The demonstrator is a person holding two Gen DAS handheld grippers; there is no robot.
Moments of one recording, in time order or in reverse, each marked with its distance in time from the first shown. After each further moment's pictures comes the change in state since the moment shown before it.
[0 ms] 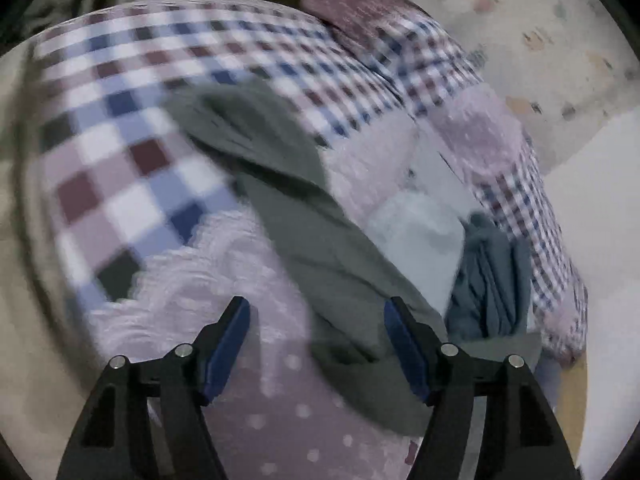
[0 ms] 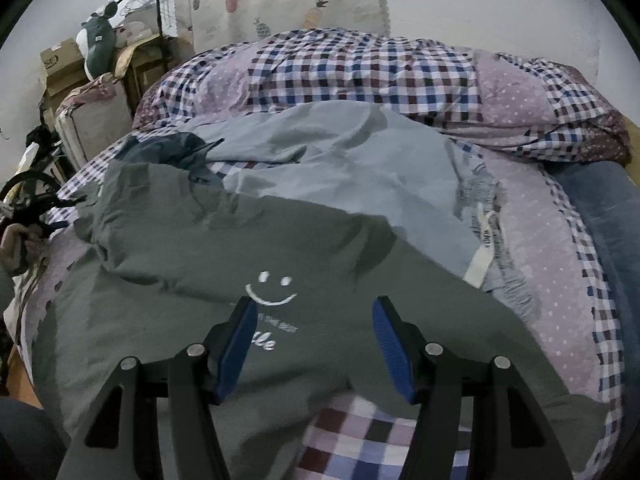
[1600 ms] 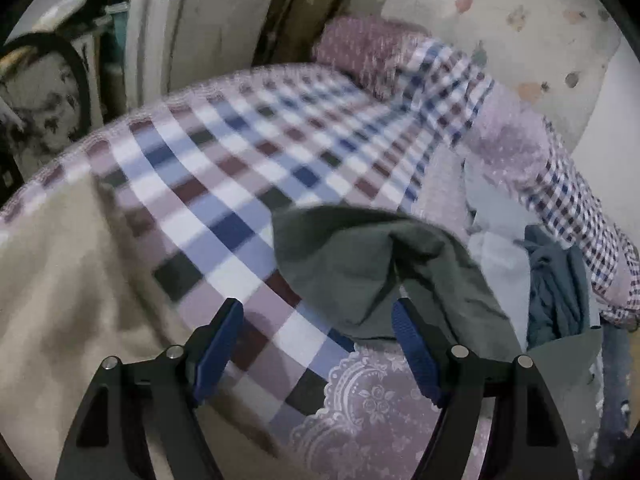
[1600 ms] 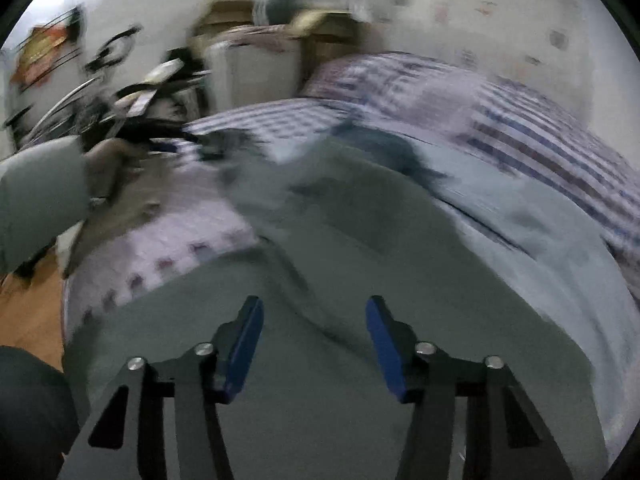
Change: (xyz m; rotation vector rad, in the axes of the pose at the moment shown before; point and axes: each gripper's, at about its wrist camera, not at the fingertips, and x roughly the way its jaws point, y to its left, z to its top) left arm -0.034 0.033 0.034 0.169 -0.111 0.211; right arm 0.087 0.284 0.044 -0.508 -0.063 0.389
